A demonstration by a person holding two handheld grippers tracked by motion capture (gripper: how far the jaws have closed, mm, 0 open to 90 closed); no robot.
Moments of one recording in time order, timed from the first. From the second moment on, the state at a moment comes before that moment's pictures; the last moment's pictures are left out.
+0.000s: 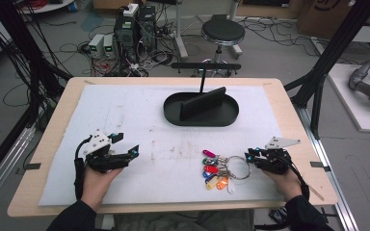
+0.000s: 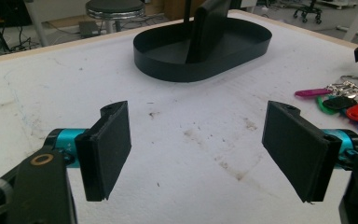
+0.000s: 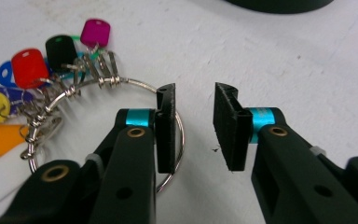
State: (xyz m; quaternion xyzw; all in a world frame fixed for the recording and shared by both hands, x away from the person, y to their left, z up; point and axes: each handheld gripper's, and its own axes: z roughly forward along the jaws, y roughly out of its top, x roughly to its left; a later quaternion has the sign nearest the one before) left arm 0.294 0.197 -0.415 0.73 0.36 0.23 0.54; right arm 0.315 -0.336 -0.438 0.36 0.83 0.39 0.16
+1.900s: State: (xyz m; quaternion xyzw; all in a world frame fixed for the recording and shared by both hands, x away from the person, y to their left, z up) left arm 0.292 0.196 -0.416 0.73 0.36 0.23 0.53; right arm 0.319 -0.321 -0.449 0.39 0.84 0.33 0.17
